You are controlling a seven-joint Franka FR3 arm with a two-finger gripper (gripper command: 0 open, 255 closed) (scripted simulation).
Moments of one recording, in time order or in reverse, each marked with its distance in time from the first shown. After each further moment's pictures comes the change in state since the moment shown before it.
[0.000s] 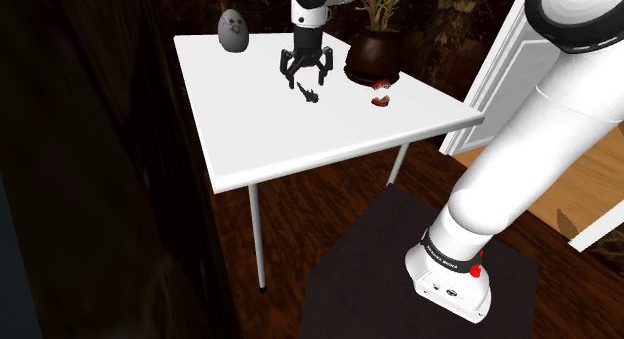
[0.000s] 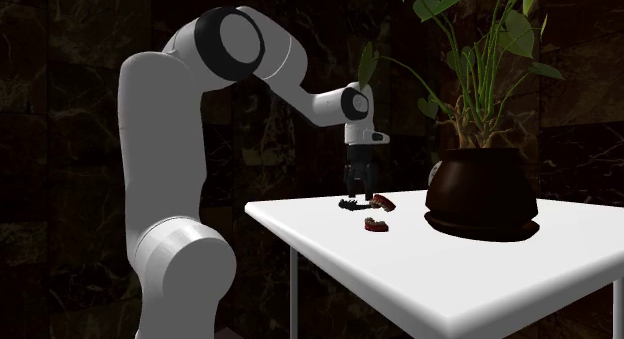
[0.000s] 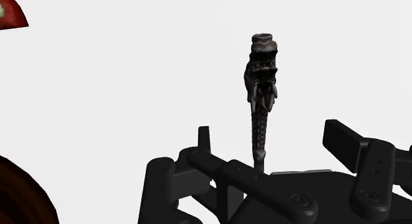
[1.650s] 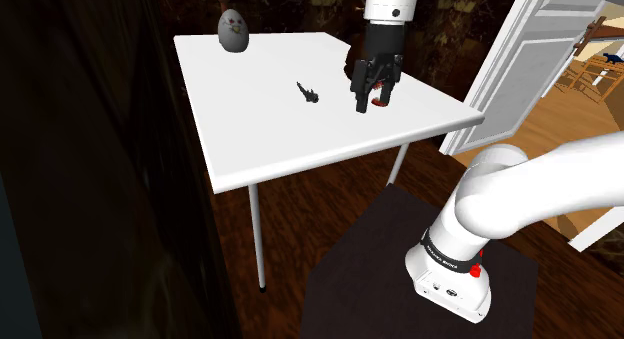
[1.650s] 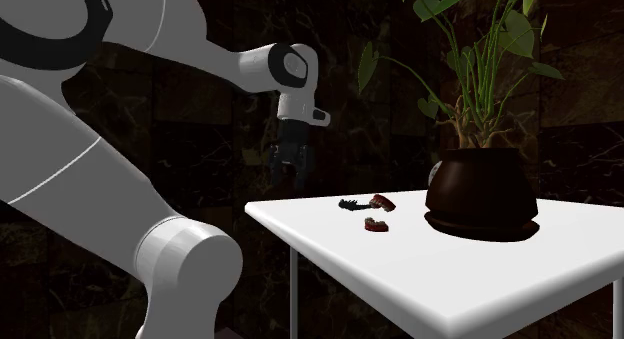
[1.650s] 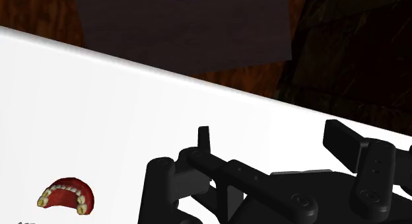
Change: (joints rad) arm 0.132 -0.686 -0.043 -0.444 0.119 -0.339 -0.316
